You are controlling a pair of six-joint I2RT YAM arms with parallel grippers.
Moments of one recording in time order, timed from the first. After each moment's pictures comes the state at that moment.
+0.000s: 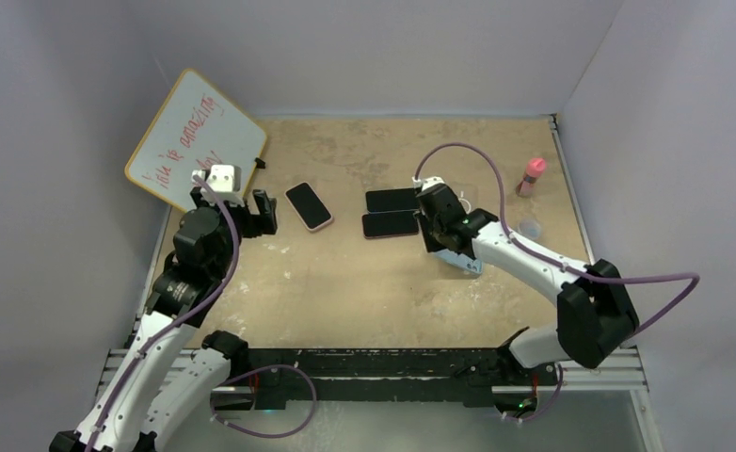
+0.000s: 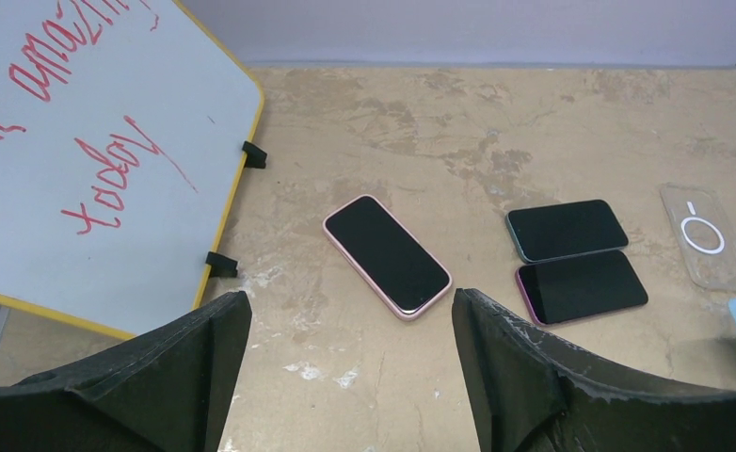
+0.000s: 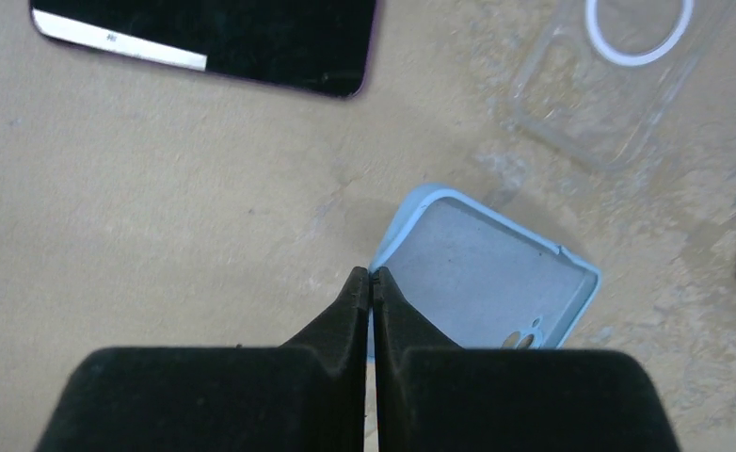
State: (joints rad) left arm -0.37 0.66 0.79 -0.32 -0.25 -0.15; right arm 0.62 1.40 0.93 -0.51 0.24 0.23
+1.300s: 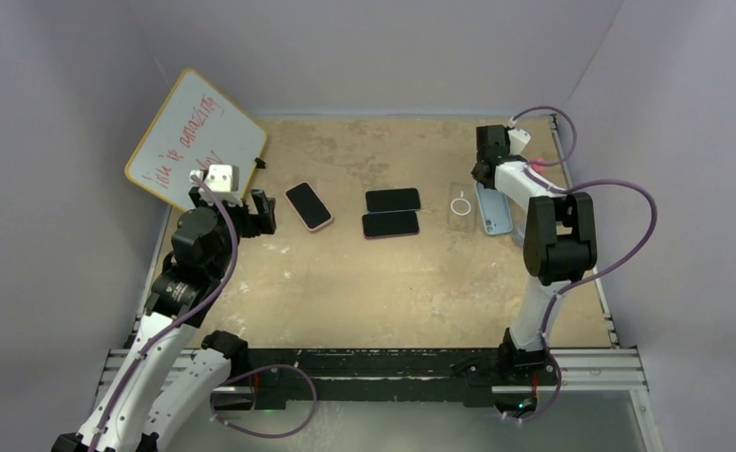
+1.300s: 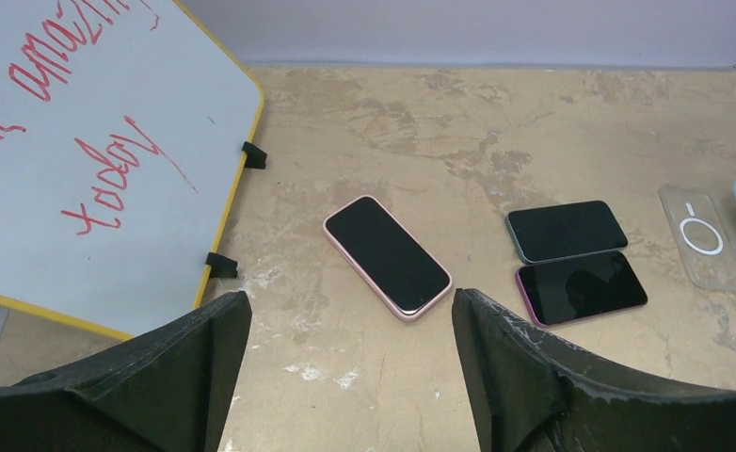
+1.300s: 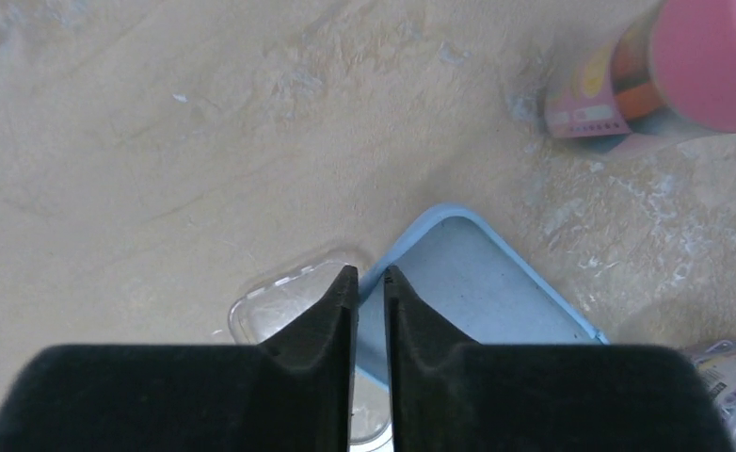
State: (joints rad) left arm -0.35 0.65 0.79 -0.32 -0.23 -0.15; right arm 0.10 1.91 1.35 -0.30 0.44 0.63
